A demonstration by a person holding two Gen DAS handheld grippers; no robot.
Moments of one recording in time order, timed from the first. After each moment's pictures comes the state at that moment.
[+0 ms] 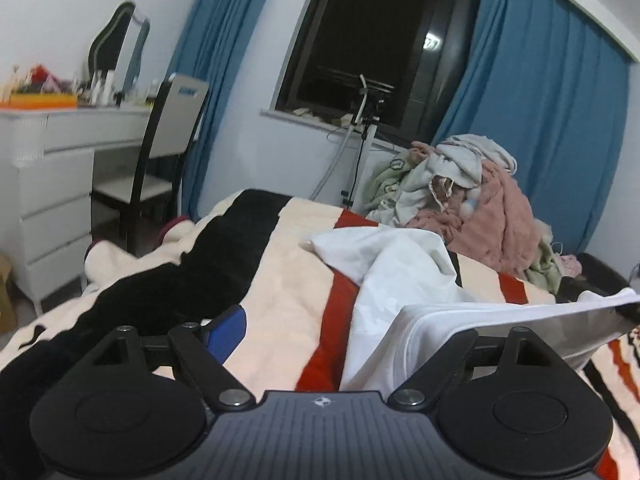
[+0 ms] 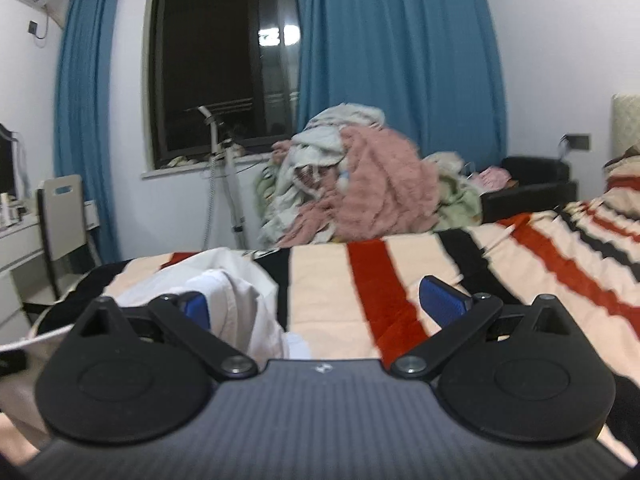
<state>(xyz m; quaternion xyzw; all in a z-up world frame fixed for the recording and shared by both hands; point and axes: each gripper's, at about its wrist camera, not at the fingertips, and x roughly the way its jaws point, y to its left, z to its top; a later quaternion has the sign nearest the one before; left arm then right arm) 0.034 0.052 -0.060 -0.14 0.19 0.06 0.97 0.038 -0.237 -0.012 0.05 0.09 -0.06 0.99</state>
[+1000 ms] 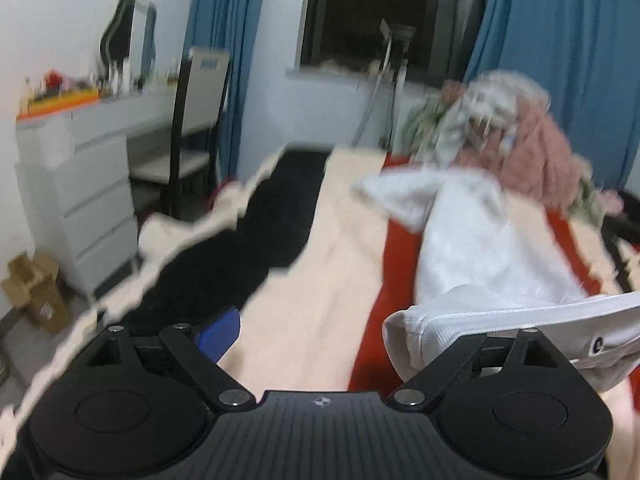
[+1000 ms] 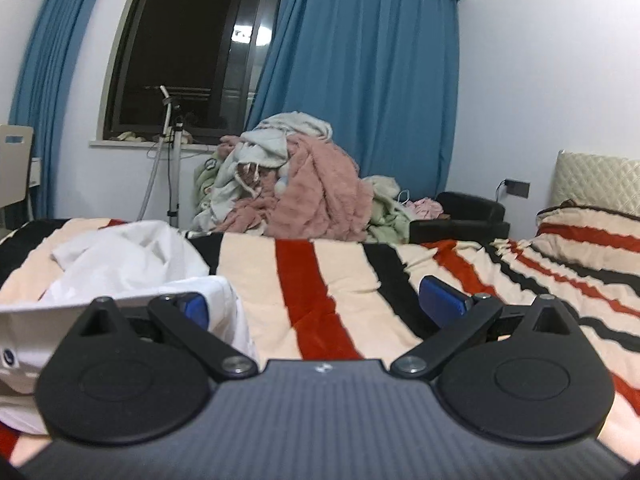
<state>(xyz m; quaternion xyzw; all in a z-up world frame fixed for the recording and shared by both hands) 0.012 0.039 -0.047 -0.08 0.24 0.11 0.96 0.011 -0.235 -0.031 -0.04 0.08 -0.15 0.98</state>
